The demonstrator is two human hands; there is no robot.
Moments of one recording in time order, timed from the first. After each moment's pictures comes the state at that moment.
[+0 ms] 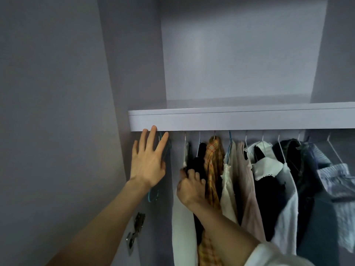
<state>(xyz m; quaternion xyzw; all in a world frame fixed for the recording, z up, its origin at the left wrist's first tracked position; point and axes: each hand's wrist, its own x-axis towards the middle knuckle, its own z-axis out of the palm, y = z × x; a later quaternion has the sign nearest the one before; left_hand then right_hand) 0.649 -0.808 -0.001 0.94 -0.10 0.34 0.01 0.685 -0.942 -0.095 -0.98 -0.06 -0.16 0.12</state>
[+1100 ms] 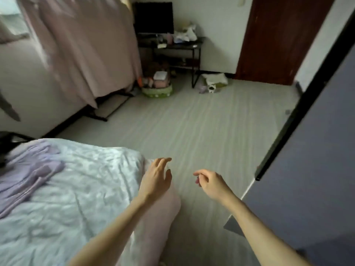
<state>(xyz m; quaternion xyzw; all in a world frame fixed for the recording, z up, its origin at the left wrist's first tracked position) -0.033 -0.895 -0.224 0.66 0.69 0.29 0.11 0.158 -0.864 -0.219 -0.56 -0.70 0.41 0.19</state>
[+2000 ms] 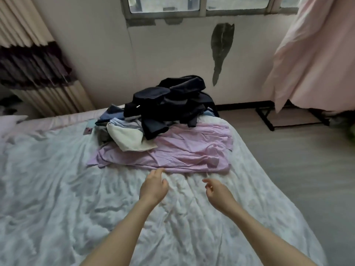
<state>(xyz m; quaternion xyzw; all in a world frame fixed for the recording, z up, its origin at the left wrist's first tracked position) -0.595 -1.050 -0.326 0.08 0.95 0.27 0.13 -0.517 -0.849 -0.332 -0.16 -0.92 0.35 -0.10</state>
